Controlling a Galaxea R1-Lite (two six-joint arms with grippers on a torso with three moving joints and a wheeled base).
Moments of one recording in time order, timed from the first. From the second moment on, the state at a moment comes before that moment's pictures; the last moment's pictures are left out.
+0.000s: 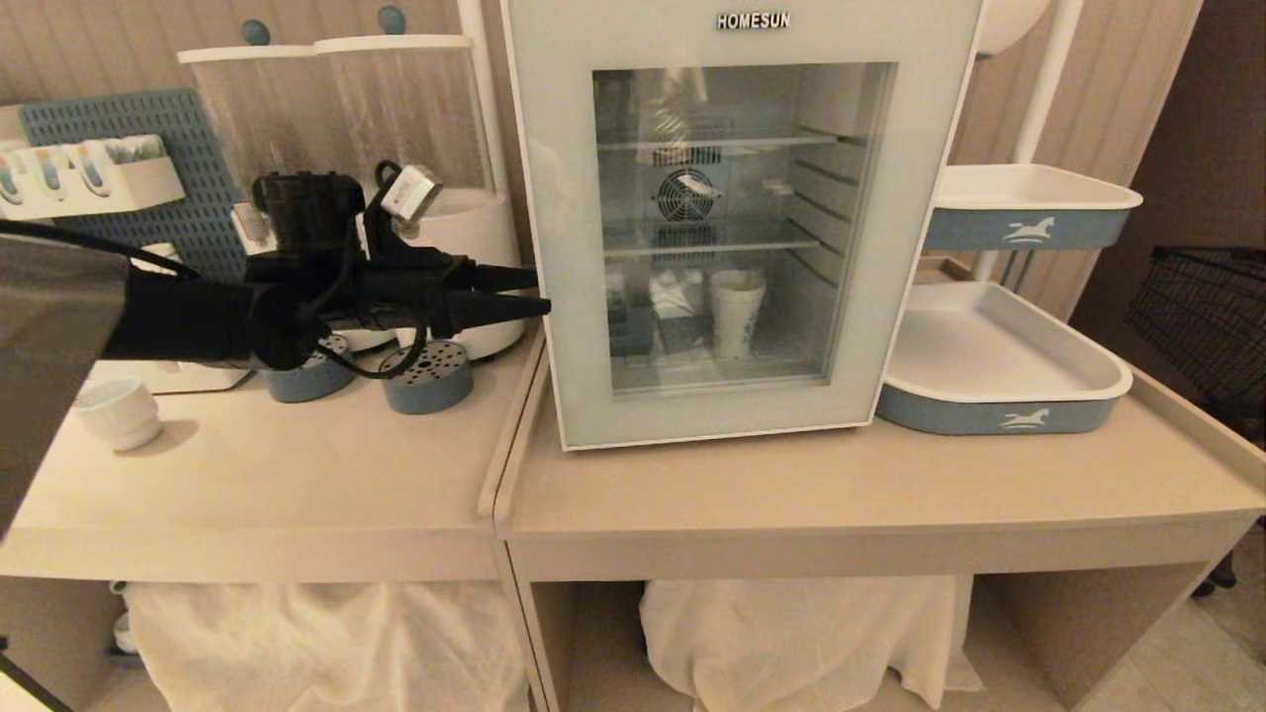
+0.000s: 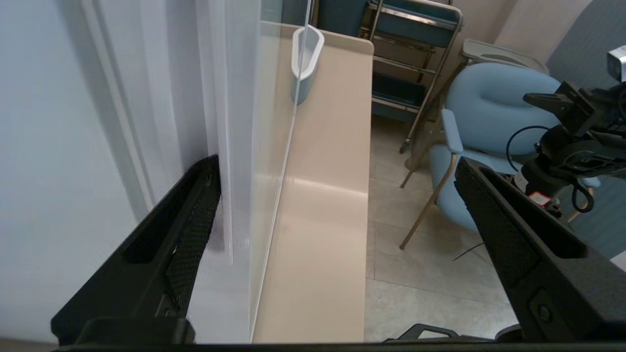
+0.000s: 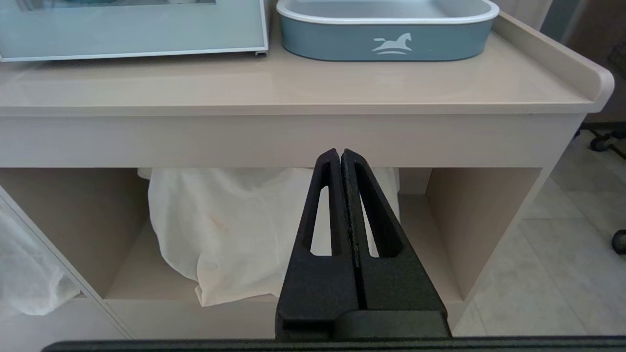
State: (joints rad) left arm -0.12 2.11 -1.59 -0.40 -1.31 0.00; right arm 0.00 0.00 0.00 0.01 0.00 -0.04
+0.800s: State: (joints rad) left arm -0.10 2.07 -1.58 -0.24 -1.47 0.00; right arm 0.00 0.00 0.00 0.01 0.00 -0.04
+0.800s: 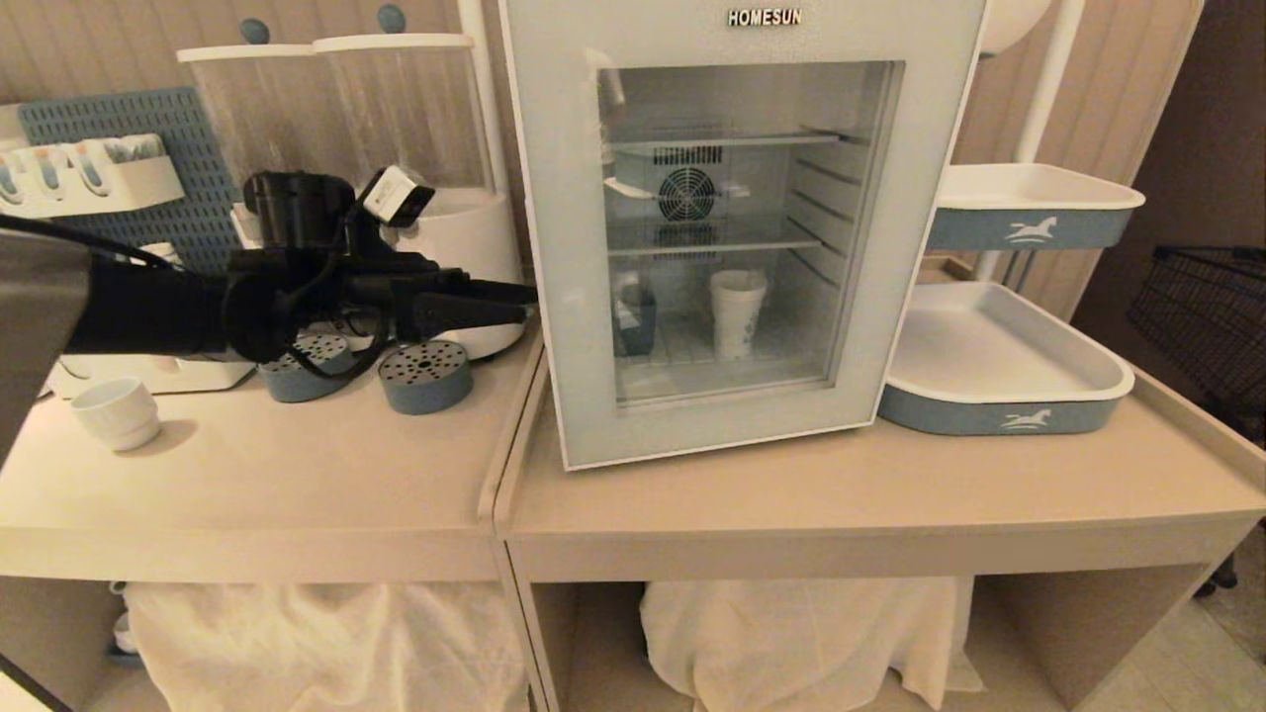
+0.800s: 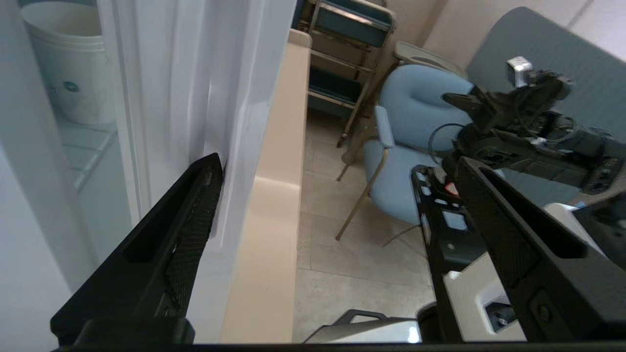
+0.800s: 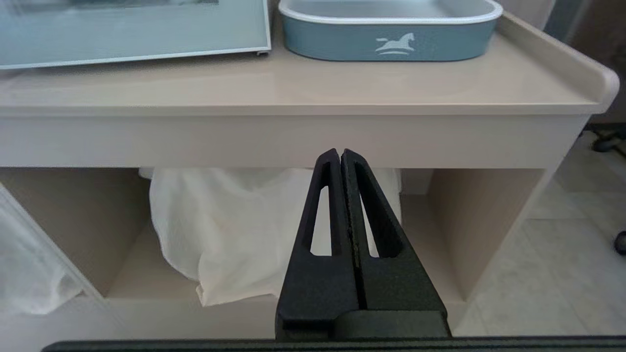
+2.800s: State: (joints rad) left arm -0.66 1.76 -1.22 -0.26 -1.11 0.04; right arm 0.00 0.00 0.00 0.01 0.00 -0.03
